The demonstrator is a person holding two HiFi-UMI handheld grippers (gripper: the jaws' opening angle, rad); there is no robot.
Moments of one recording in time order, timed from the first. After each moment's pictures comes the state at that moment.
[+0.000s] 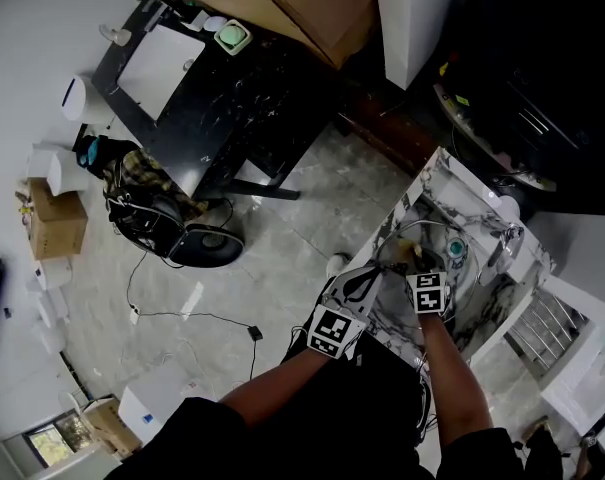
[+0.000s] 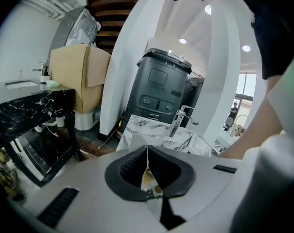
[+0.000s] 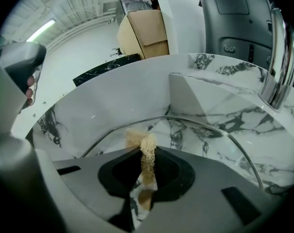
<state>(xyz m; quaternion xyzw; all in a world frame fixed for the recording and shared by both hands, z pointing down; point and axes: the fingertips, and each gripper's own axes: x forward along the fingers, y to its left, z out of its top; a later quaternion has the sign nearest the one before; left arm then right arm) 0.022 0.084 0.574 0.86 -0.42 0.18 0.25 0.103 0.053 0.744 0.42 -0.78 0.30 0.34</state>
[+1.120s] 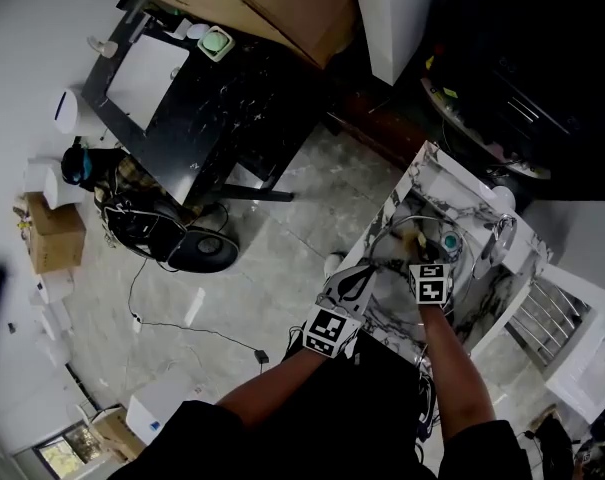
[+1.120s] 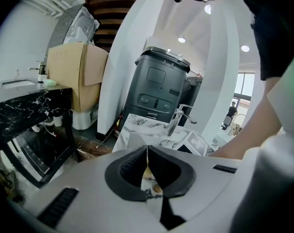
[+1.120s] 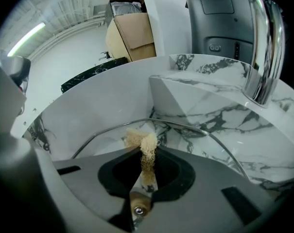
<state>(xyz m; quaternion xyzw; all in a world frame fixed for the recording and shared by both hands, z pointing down) 0.028 0.083 0.575 0.86 -0.41 0.18 0.25 0.132 0.036 0.747 0.47 -0.76 0.31 0.33</state>
